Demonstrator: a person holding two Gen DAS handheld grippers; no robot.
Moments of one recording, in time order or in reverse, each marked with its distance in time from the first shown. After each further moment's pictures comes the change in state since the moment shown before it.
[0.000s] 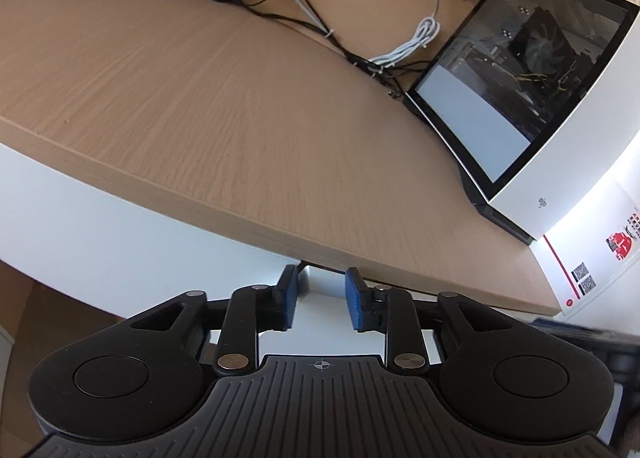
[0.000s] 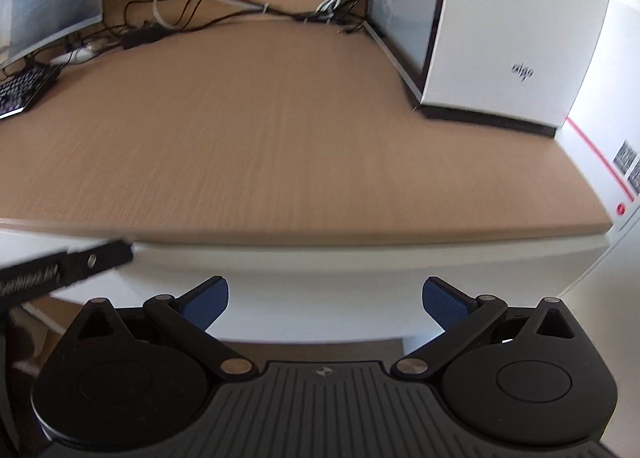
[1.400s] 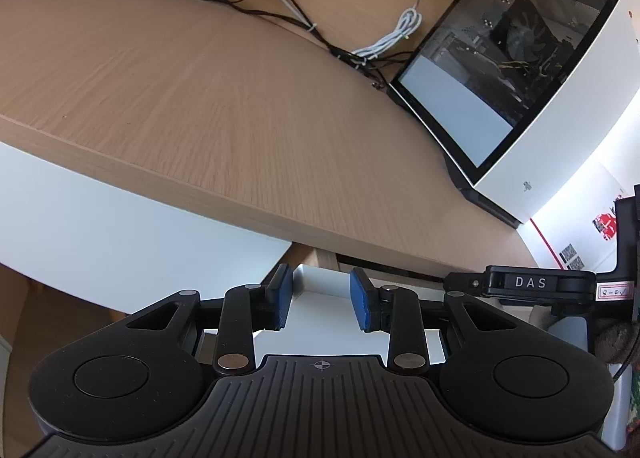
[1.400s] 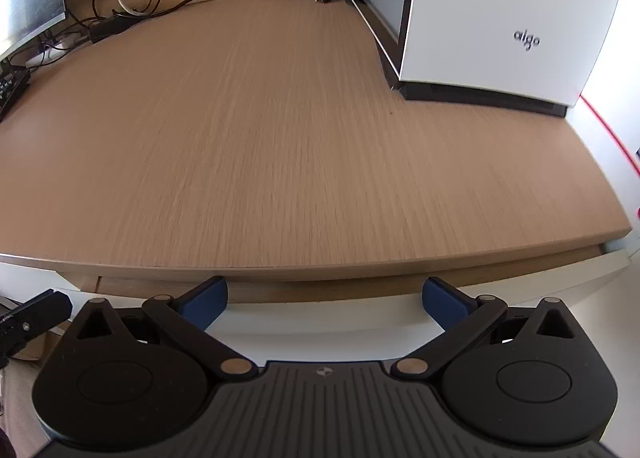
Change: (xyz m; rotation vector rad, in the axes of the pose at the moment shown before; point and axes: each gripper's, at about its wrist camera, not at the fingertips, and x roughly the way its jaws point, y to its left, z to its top) left arm -0.007 0.003 -0.005 0.040 0.029 -0.051; right arm 0.047 -0.038 0.027 0.044 0.116 0.039
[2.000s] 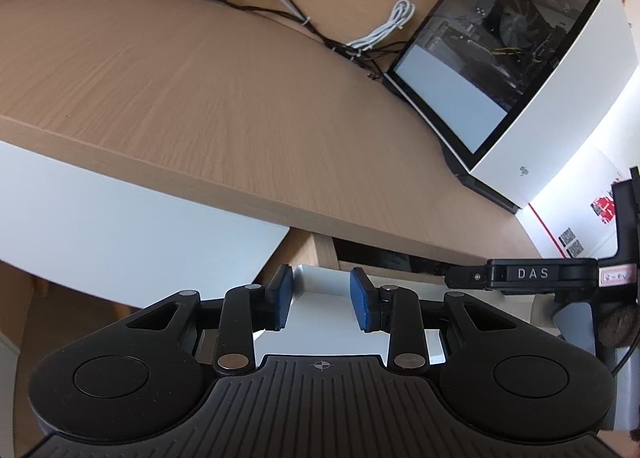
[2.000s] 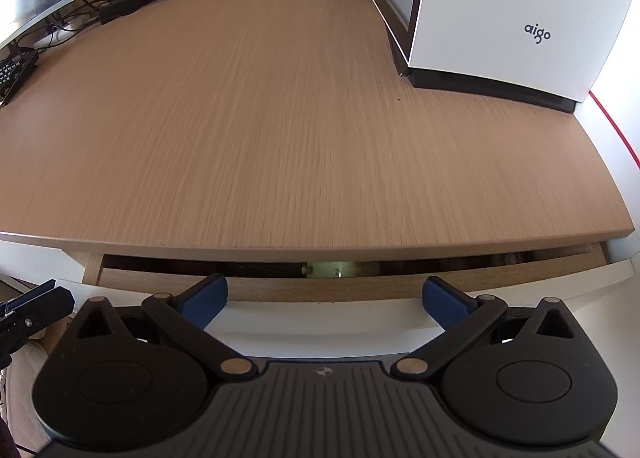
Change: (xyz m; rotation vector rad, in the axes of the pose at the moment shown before) left arm -0.006 -0.008 -0.002 0.031 0.037 0.016; right arm -0.001 -0.005 -0.001 -0.036 0.051 0.014
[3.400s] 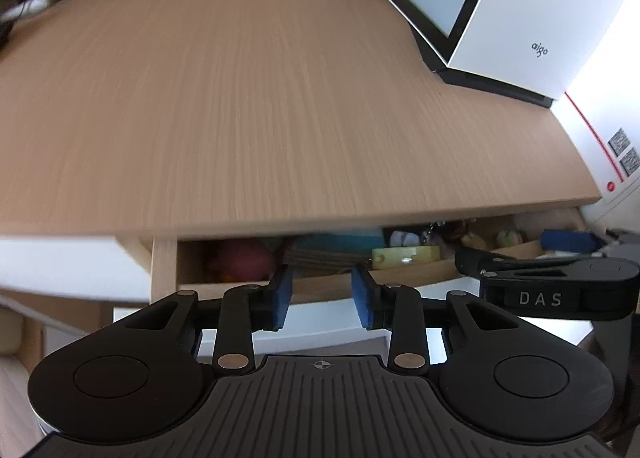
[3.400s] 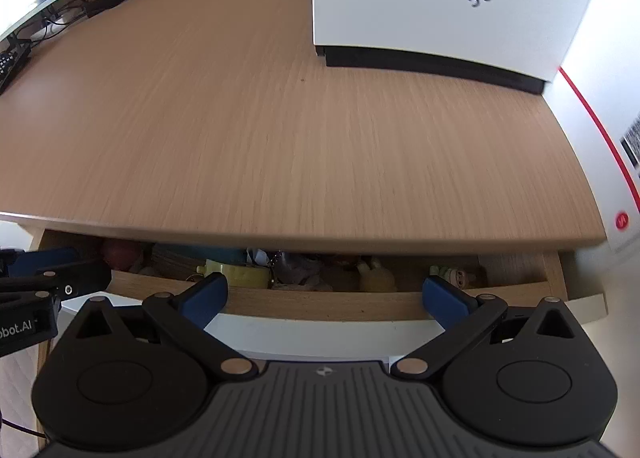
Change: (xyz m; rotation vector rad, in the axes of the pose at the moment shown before) left arm 0.075 -0.144 0.014 0.194 0.309 0.267; right arm 0.008 -0.082 -0.006 -0.034 0.037 0.042
